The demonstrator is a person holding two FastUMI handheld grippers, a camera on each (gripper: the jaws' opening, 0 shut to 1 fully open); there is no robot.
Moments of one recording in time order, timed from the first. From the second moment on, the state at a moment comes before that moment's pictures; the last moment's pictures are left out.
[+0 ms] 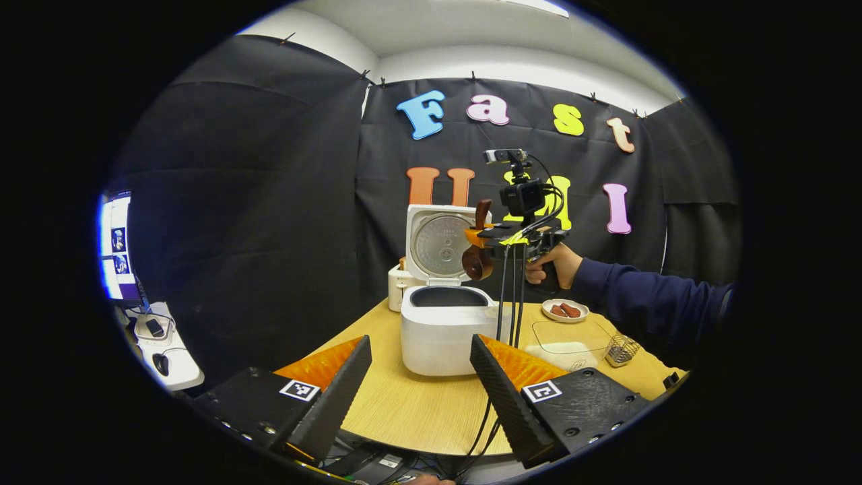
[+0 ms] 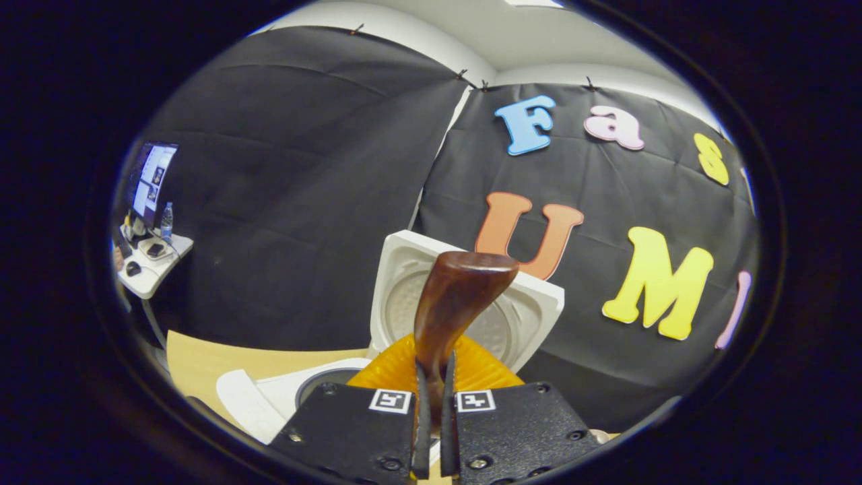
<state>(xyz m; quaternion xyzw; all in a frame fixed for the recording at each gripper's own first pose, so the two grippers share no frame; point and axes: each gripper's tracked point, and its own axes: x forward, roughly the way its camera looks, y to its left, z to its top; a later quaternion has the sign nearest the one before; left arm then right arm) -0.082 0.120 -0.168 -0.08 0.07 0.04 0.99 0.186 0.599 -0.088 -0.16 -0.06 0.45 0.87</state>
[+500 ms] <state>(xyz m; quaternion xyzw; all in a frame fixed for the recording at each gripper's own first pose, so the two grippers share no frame) -0.069 0.083 -0.149 -0.07 0.05 0.03 1.00 0.183 0.451 -0.049 -0.07 -0.04 0.38 0.92</state>
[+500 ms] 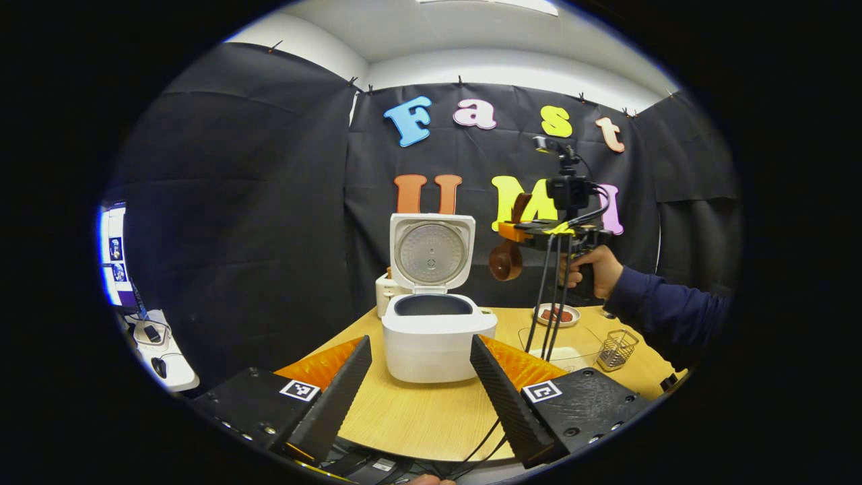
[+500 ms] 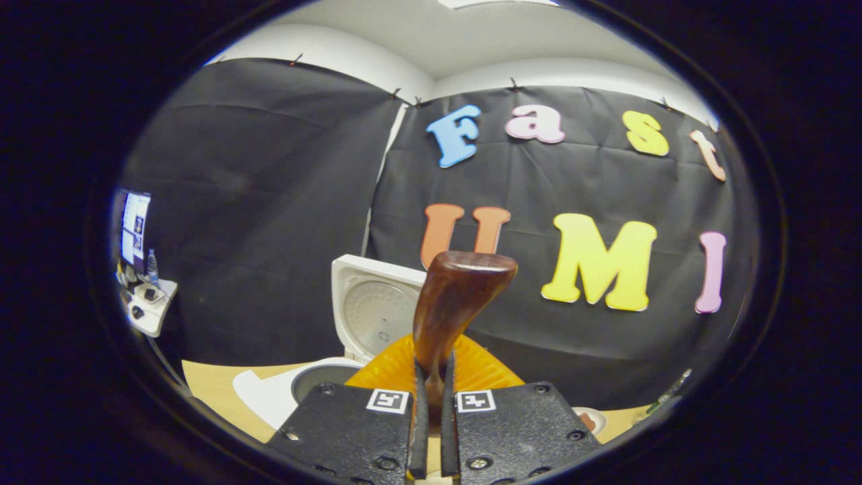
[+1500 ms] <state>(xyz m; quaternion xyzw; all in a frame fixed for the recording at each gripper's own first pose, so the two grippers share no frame) 0.010 -0.010 -0.127 -0.10 0.04 -0.03 0.99 0.196 0.120 -0.065 0.02 0.00 0.14 0.99</state>
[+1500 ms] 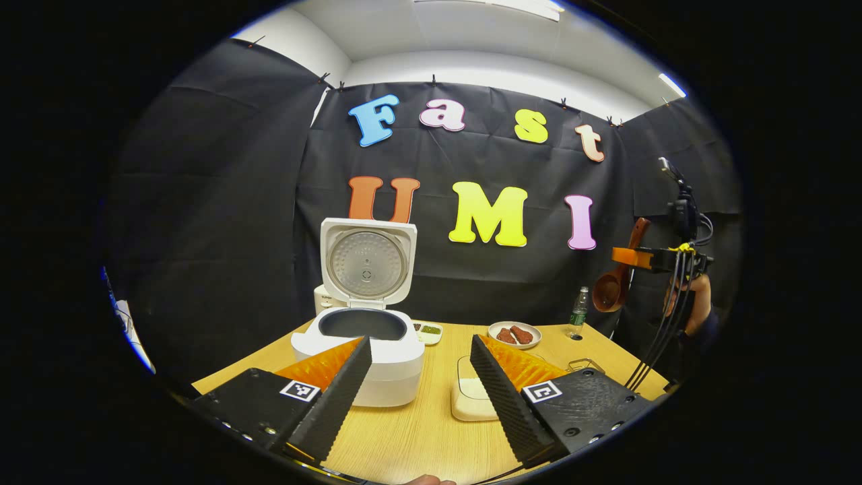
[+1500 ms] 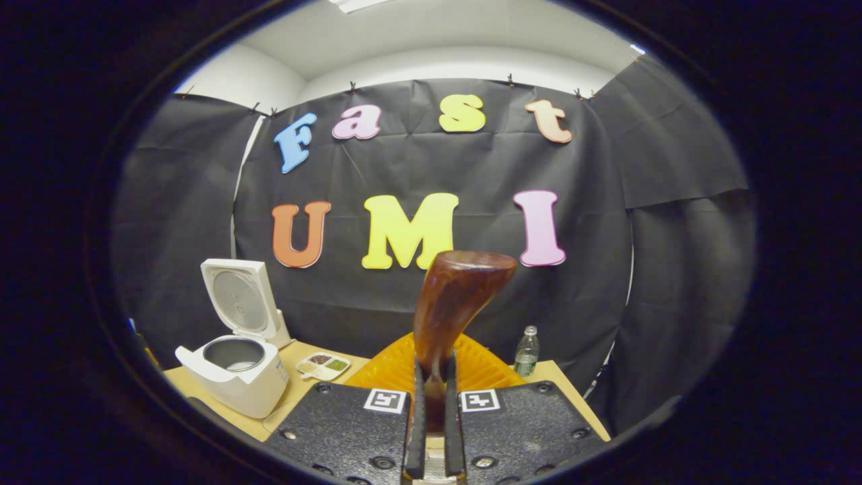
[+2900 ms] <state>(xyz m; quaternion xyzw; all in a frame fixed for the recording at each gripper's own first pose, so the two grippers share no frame) 0.050 0.028 -0.108 -0.09 0.04 0.00 1.00 0.188 0.061 -0.171 0.03 0.05 0.06 1.00</state>
